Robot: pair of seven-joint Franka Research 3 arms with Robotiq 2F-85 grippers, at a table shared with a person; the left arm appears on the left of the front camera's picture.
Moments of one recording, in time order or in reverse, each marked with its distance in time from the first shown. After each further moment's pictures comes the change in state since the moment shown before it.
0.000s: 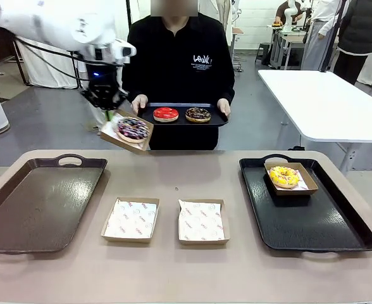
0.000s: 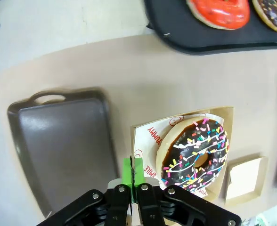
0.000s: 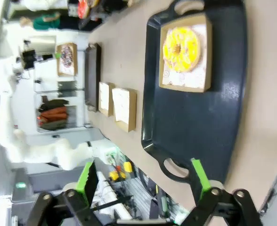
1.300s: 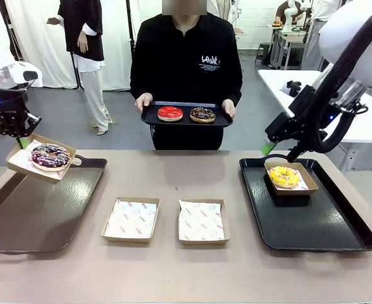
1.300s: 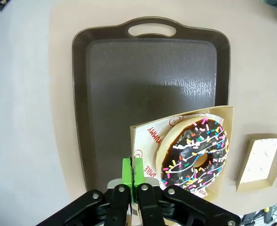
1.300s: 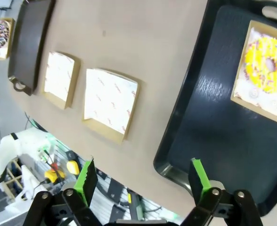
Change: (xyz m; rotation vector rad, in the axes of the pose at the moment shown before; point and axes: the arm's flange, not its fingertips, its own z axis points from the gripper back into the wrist) left arm -0.096 0.195 -0.050 0.038 0.080 0.096; right arm -0.019 0.207 -0.235 -0.512 0.155 0.238
